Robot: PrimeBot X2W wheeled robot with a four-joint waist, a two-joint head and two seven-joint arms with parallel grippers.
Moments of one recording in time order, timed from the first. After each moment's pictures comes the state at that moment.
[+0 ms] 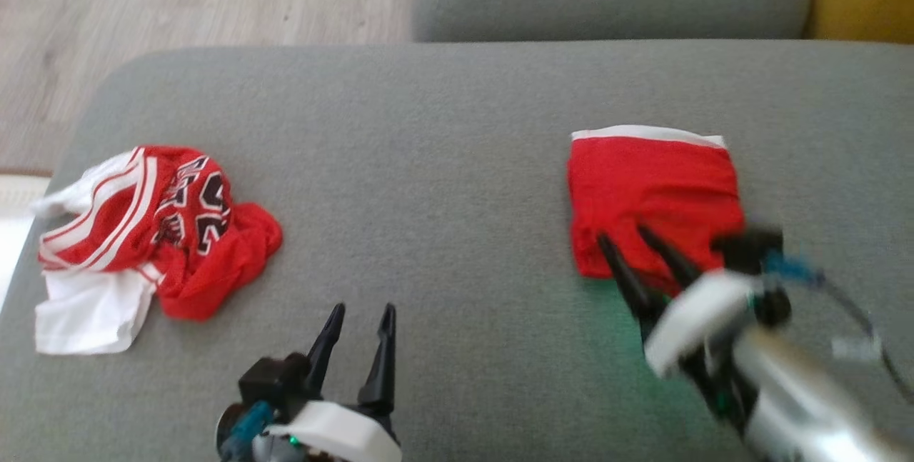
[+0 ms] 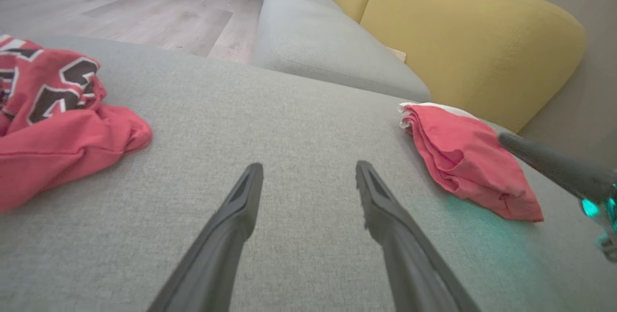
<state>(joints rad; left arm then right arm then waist) 0.04 0.05 -0.43 0.19 -0.36 0.10 -0.25 -0.48 -0.36 0.84 0.61 0.94 0.12 -0.17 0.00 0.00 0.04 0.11</state>
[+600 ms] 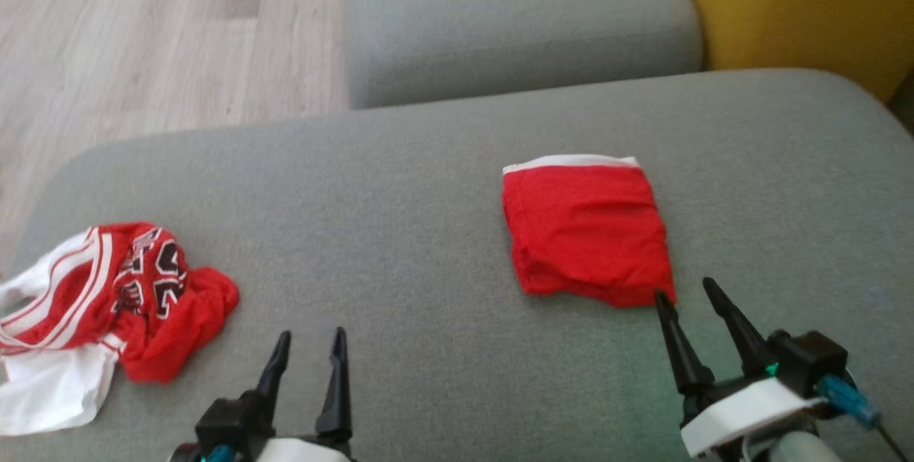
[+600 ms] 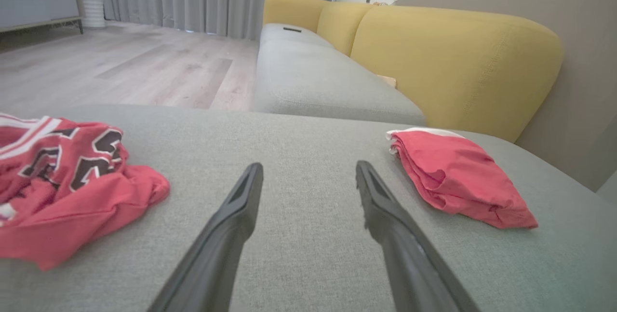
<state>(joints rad) 0.18 0.05 -0.31 0.08 -0.25 0.13 -0.25 -0.01 -0.23 0.30 0.32 0.38 0.12 -0.25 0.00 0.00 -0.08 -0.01</state>
